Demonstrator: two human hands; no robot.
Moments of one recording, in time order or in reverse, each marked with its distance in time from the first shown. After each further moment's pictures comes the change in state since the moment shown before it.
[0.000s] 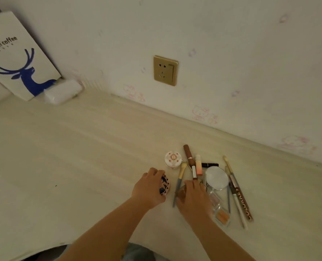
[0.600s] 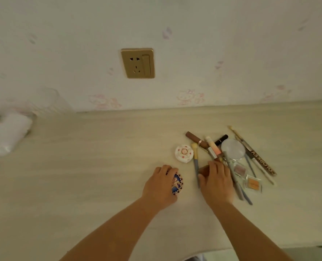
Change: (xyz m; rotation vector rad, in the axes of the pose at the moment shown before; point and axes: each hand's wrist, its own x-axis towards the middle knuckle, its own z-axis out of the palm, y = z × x) left_hand 0.055 -0.065 -0.030 0.187 -0.157 0.543; right_hand 0.026 -0.049 0.032 0.083 0.299 0.605
